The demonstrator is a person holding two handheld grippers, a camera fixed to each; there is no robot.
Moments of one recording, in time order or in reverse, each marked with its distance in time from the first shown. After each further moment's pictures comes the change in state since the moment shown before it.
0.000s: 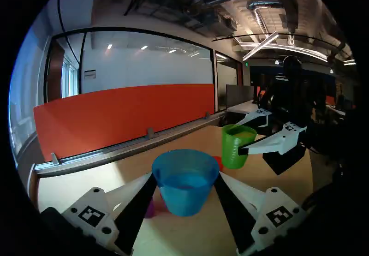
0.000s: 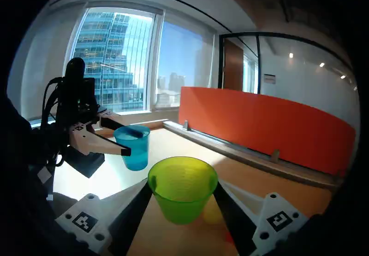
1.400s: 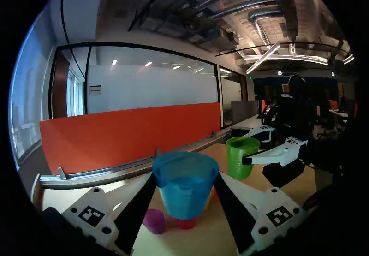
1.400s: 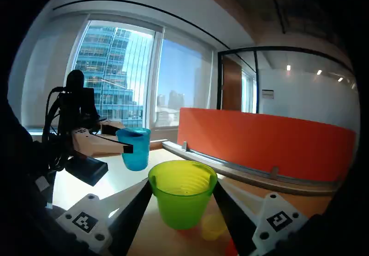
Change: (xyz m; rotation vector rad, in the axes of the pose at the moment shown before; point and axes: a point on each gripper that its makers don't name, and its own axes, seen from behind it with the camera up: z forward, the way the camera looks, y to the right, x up) left arm 0.054 -0.017 -0.008 0.042 0.119 0.019; right arm 0.043 0.004 0.010 0.001 0.128 0.000
